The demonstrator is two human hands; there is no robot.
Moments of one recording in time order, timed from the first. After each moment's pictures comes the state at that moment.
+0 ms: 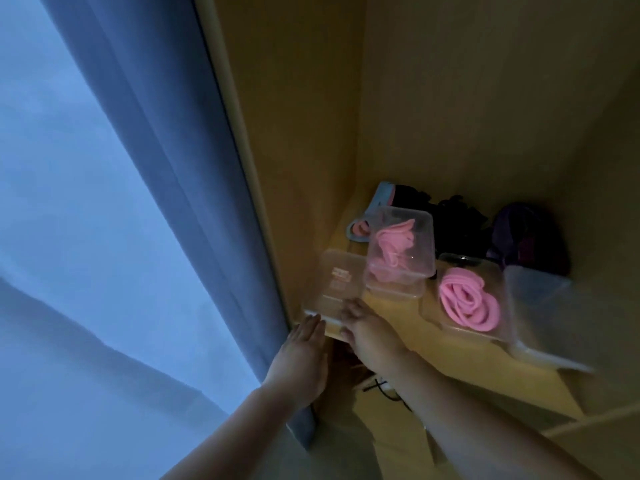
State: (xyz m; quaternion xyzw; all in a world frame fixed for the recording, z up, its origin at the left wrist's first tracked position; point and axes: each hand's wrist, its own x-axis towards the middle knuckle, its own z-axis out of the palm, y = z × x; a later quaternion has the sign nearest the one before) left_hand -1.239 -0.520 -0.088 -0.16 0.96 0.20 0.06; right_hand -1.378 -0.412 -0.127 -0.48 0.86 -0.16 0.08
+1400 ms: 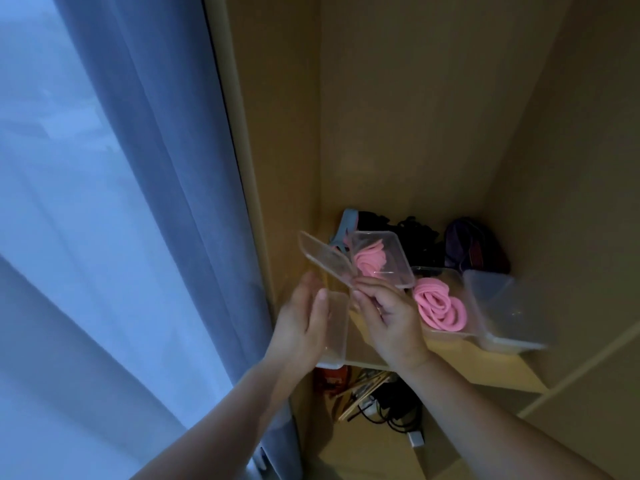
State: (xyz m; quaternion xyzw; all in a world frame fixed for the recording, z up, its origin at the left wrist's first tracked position) left_hand -1.258 -0.536 0.006 -0.04 0.81 0.55 -0.20; right_hand -1.348 -0.397 -0.021 -0.37 0.73 -0.52 -0.23
